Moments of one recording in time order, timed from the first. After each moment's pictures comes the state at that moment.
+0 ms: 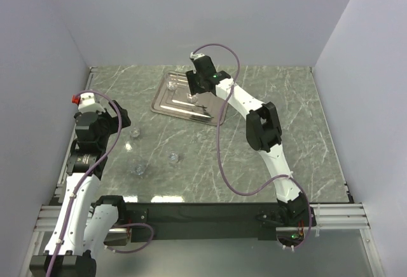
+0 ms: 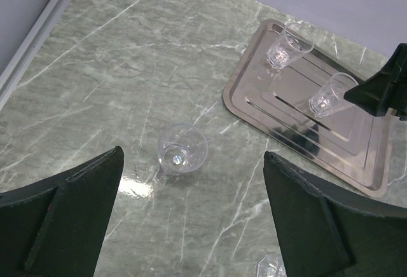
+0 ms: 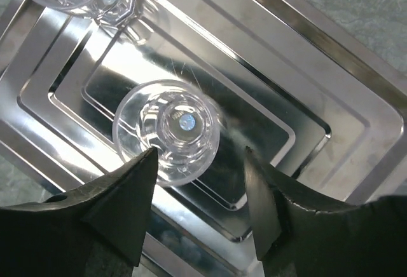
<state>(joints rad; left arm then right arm) 0.00 0.72 0.72 -0.27 -0.13 -0.33 0.56 2.45 2.24 -0.53 0.10 0.16</state>
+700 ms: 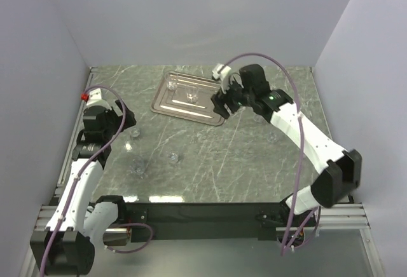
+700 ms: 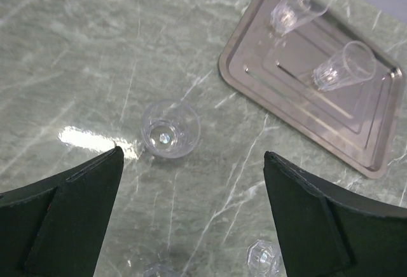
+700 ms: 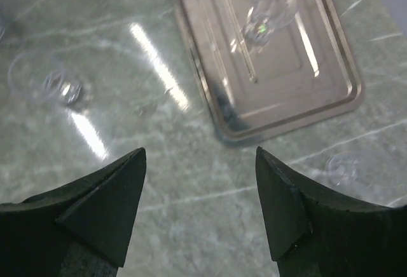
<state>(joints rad) 0.00 0.87 0.71 -0.26 -0.07 -0.39 0.52 1.49 1.41 -0.53 -0.32 -0.35</state>
